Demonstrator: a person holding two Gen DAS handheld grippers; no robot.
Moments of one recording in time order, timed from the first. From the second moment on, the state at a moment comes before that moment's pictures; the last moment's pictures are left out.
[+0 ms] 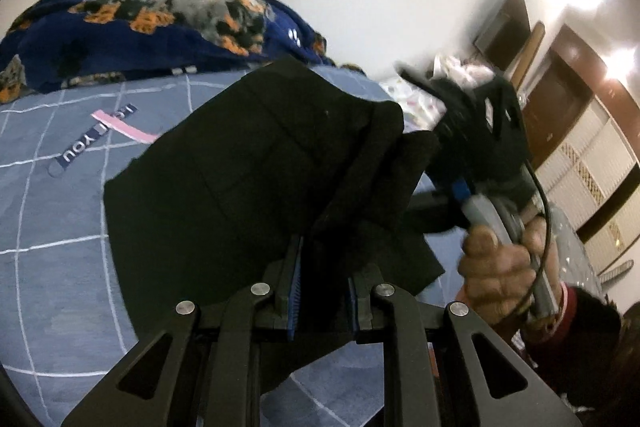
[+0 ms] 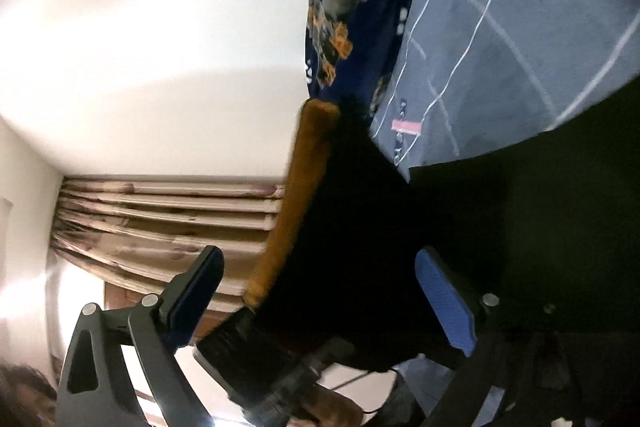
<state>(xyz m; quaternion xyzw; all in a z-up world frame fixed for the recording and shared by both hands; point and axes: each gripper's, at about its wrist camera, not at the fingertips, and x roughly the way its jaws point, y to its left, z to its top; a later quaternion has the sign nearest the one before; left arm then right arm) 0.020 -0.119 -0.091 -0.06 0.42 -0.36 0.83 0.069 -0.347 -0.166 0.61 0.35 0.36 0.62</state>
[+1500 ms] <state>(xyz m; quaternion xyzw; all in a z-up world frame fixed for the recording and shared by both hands) 0.017 -0.068 -0.100 -0.10 0.46 -0.35 0.81 0.048 -0.388 -0.169 0.51 0.40 0.27 0.71</state>
